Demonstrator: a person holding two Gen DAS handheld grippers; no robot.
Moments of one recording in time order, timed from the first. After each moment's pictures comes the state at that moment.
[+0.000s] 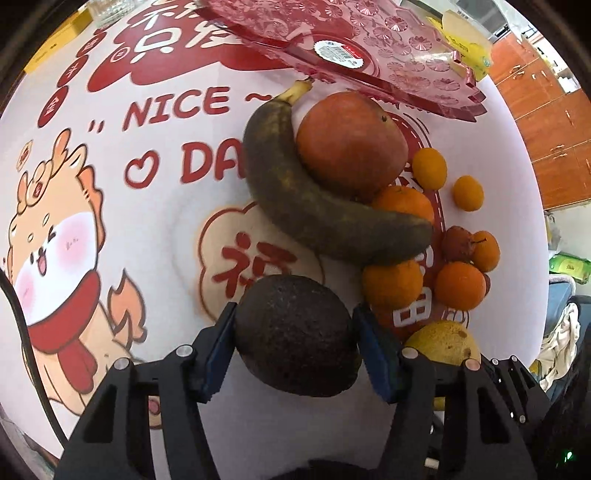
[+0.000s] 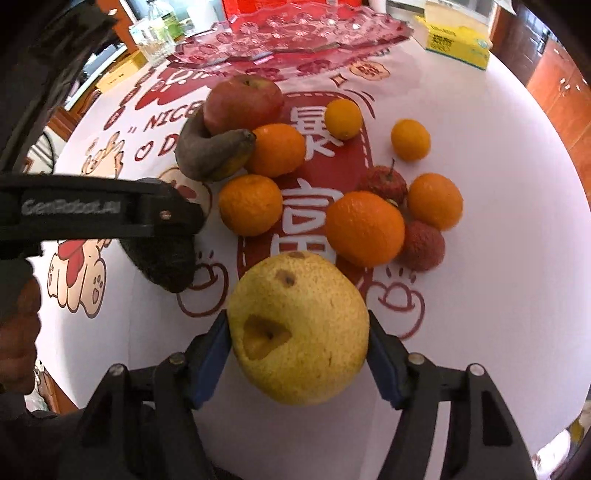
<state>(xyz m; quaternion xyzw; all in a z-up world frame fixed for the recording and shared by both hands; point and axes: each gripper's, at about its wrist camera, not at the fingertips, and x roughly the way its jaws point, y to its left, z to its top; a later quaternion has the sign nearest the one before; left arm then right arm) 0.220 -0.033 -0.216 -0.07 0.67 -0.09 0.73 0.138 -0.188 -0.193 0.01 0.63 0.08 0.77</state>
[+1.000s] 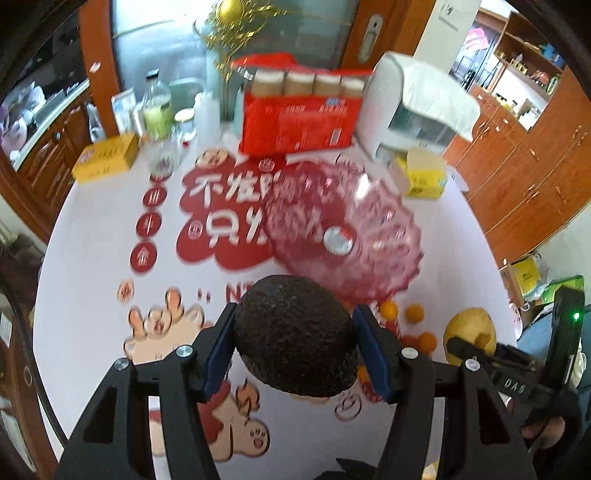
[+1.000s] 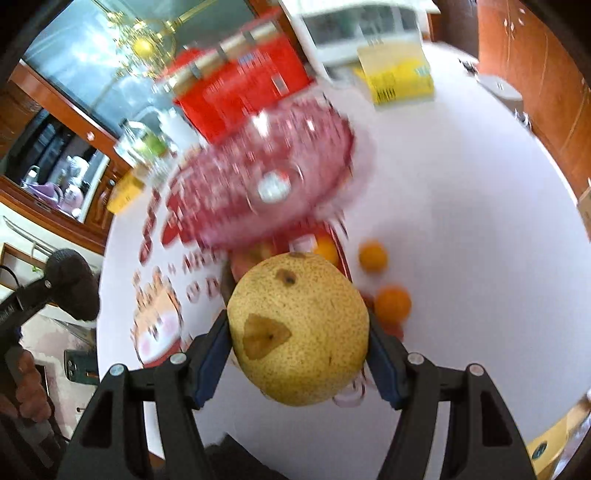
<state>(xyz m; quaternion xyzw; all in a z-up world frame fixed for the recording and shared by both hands) 0.260 0.037 -0.015 -0.05 0.51 -0.10 0.85 0.204 -0.241 -0.070 0.18 0.56 0.06 0.81</state>
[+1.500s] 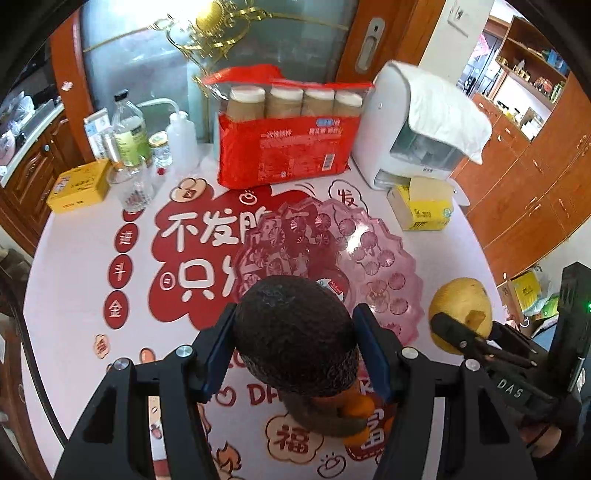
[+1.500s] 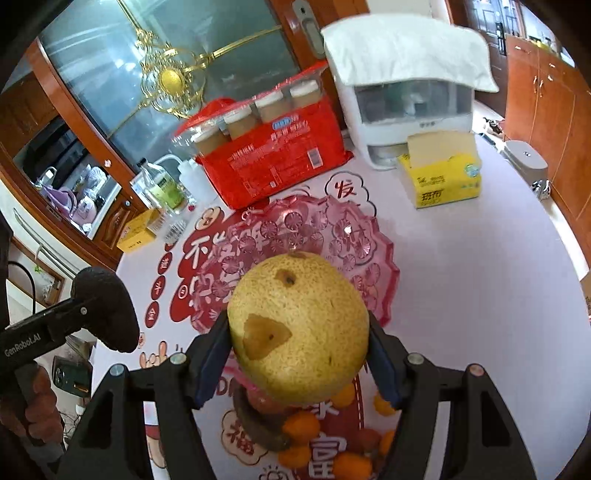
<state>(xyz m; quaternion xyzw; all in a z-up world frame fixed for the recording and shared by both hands) 0.351 -0.001 -0.034 -0.04 0.51 -0.10 0.85 0.310 -0.232 -0.057 0.14 0.49 0.08 0.85</state>
